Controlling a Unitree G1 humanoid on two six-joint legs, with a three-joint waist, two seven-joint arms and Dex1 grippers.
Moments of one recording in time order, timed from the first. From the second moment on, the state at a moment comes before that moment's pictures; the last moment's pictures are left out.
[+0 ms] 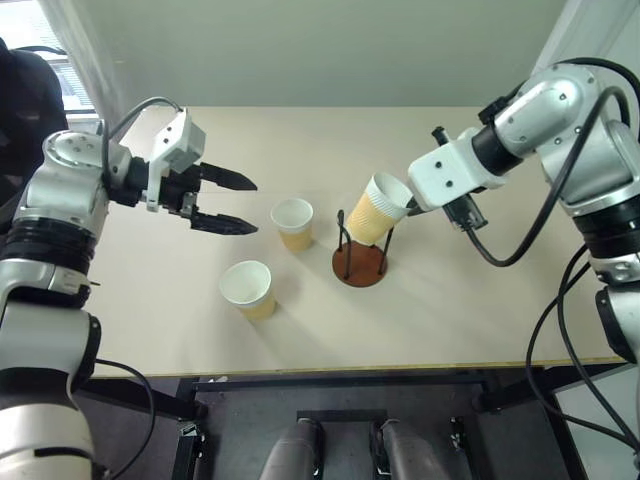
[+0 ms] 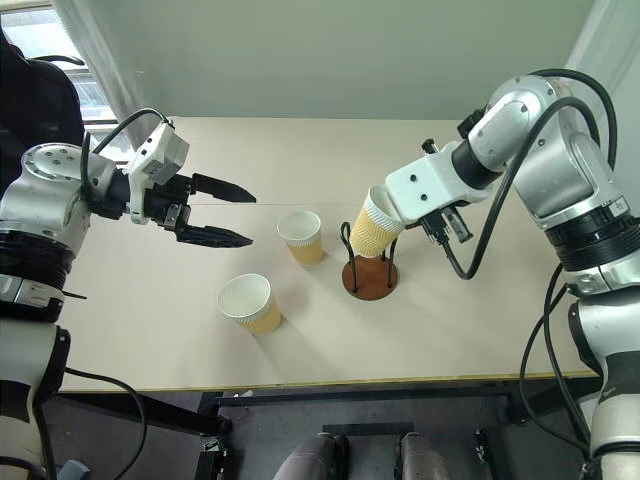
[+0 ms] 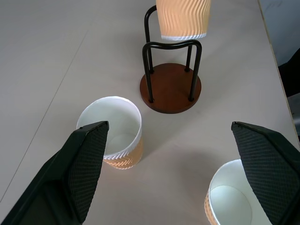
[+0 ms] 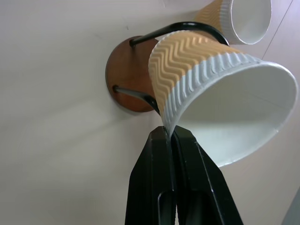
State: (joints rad) left arm -1.16 0.96 -0.39 0.76 -0.47 0.12 -1.58; right arm -1.31 -0.81 0.52 0.21 -0.12 0.00 1.61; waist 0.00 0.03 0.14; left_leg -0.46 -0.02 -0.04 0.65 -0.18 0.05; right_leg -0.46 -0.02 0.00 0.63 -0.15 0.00
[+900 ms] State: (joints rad) left arm -1.18 0.92 -0.35 0.82 -0.31 0.07 -1.58; right arm -1.21 -0.78 0.31 0.09 0.04 0.38 1.56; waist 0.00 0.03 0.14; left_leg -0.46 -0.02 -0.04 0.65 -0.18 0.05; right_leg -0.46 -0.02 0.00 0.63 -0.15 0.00
